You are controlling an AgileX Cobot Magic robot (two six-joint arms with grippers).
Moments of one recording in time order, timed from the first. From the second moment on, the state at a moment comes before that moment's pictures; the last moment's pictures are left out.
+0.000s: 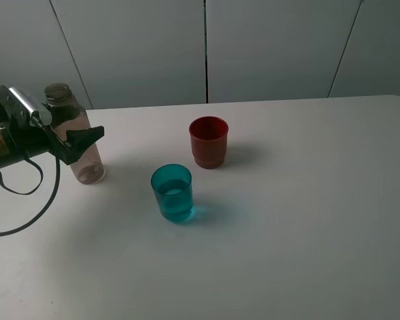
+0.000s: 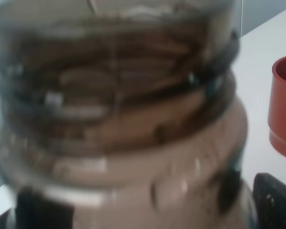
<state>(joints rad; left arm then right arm) 0.19 2.00 -0.66 0.97 -1.21 -0.15 -0.06 0.00 -0.50 -0.01 1.11 0.13</state>
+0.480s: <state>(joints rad) 0.19 1.91 -0.65 0.98 -1.21 -0.24 -0.06 0.00 -0.50 -0.01 1.11 0.13</state>
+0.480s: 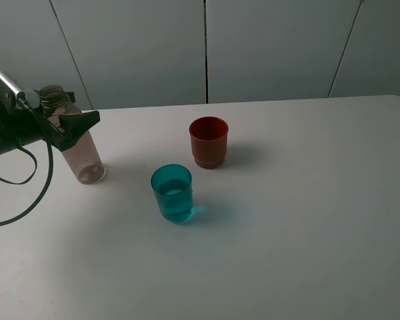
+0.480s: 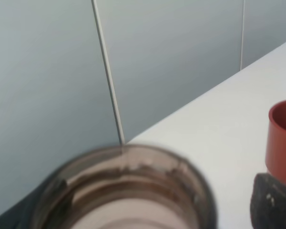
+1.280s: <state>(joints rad) 0.19 1.70 -0.65 0.95 -1.21 -0.36 -0.06 0.00 -0.50 -0.01 1.11 0.13</state>
